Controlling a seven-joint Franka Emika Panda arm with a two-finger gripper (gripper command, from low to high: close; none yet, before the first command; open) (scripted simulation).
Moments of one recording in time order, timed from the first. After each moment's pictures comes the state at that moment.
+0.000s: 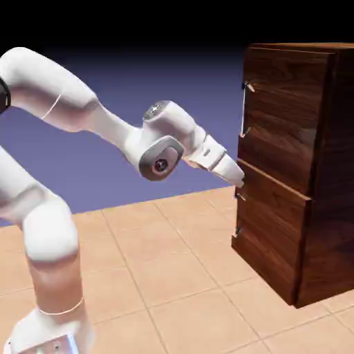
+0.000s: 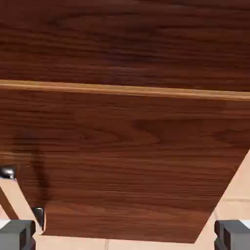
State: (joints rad) arm -0.03 -0.59 0.05 -2.79 0.12 3.04 0.79
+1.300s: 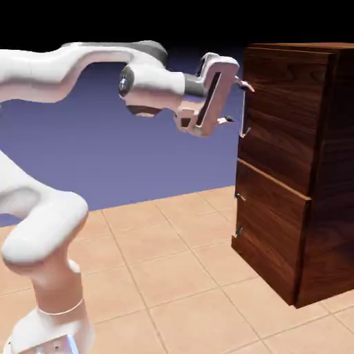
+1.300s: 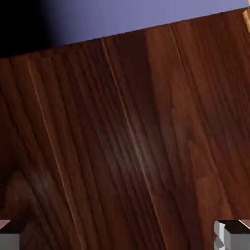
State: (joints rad) arm -0.63 -0.81 0.72 -2.43 1.81 3.01 1.46
